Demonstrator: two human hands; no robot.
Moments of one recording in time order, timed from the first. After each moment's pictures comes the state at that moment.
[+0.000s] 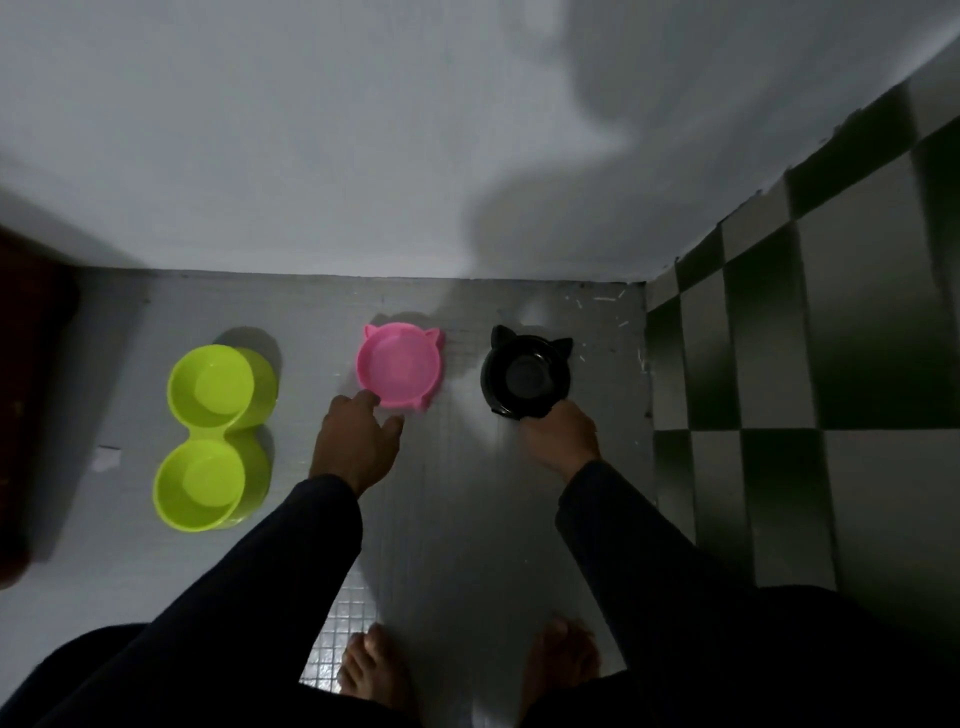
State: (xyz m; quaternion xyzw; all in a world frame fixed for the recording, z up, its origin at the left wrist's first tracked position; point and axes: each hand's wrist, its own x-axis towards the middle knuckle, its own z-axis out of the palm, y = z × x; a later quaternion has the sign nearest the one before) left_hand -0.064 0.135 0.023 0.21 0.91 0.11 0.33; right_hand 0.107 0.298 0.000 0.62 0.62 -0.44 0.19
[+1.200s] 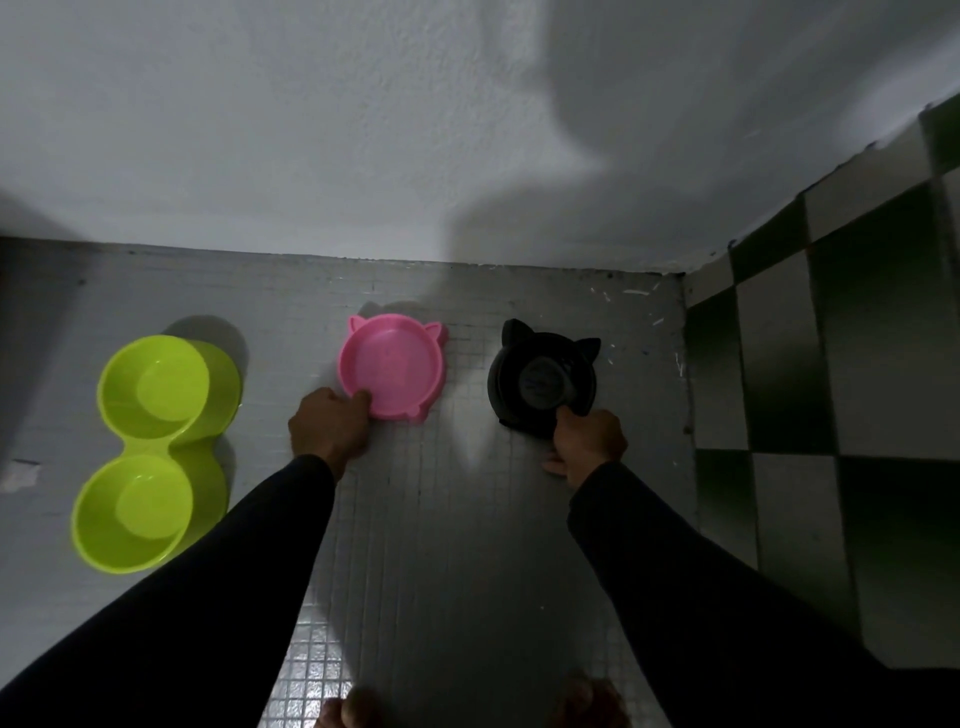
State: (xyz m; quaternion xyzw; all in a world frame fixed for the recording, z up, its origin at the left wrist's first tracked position) left_hand -0.111 0.140 -0.111 -0.02 0.90 0.27 0.34; right_hand 0.095 0.312 -0.117 0.78 0.38 -0.50 0.01
